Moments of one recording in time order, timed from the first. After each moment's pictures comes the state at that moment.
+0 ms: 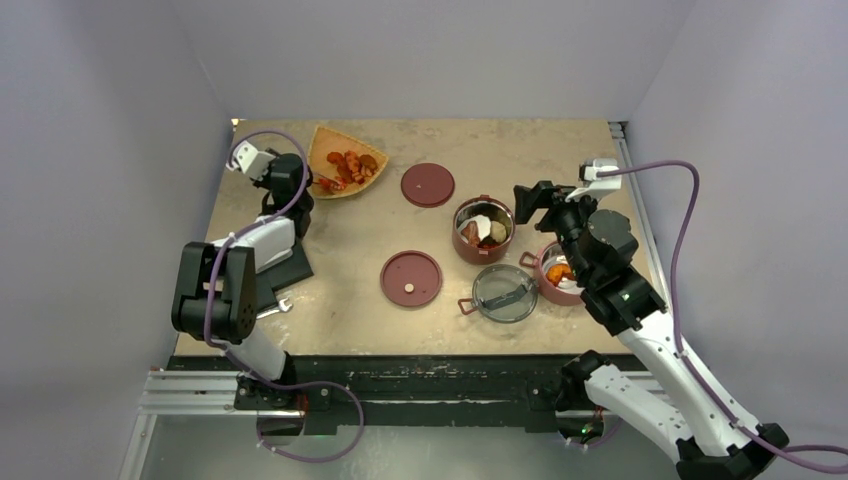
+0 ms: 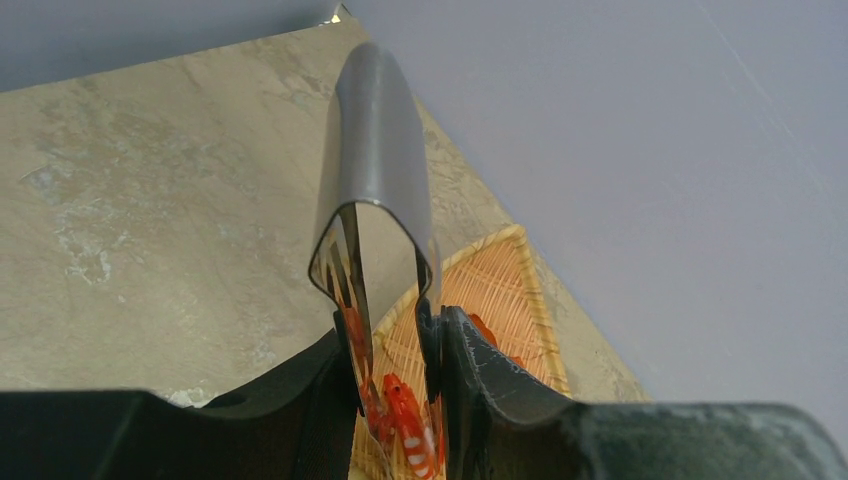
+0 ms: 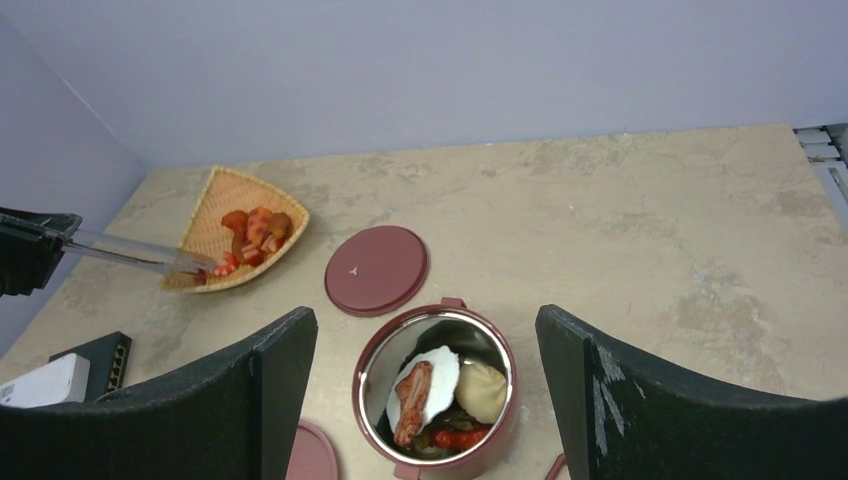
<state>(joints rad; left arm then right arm) -0.11 1.63 0.90 0.52 -0.68 -0.76 0.51 0.76 0.86 -0.11 0.35 0.25</state>
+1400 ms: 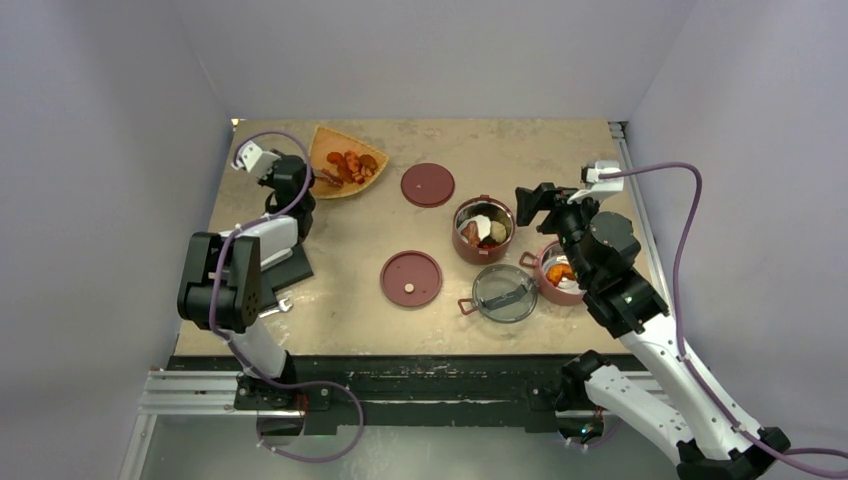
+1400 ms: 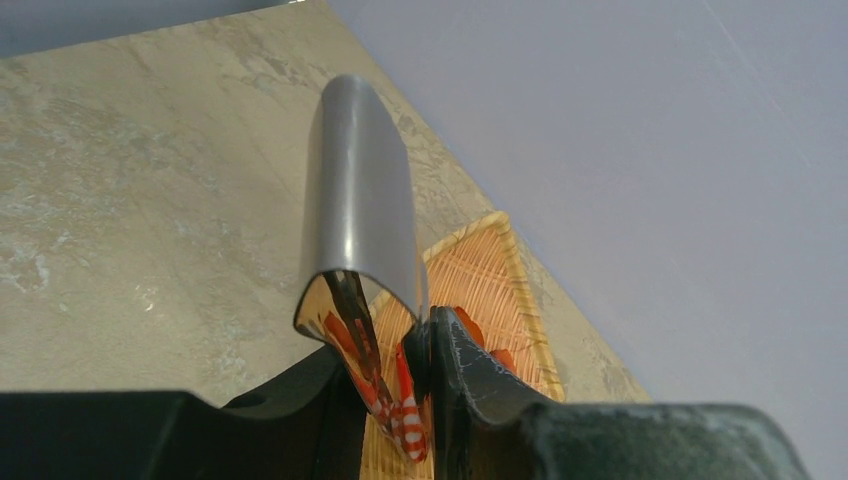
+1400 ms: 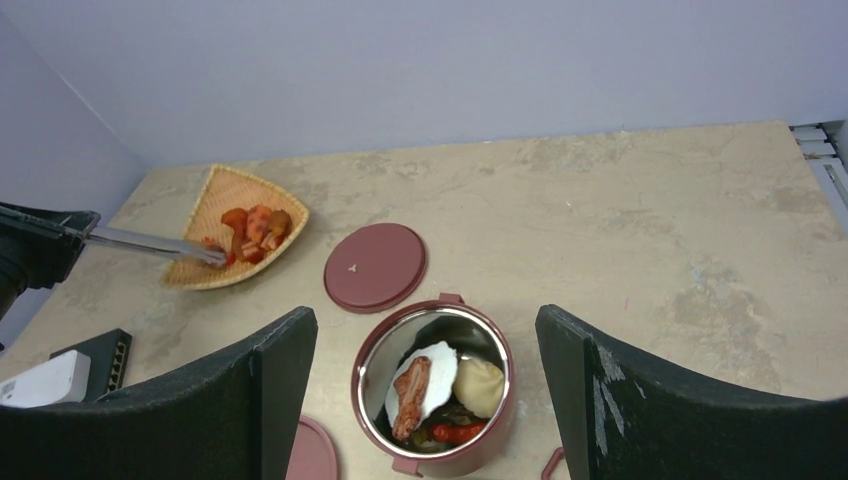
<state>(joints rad) -0.10 1.71 0.92 0.61 -0.63 -0.75 0.51 0.75 0.86 -0.13 0.35 0.25</state>
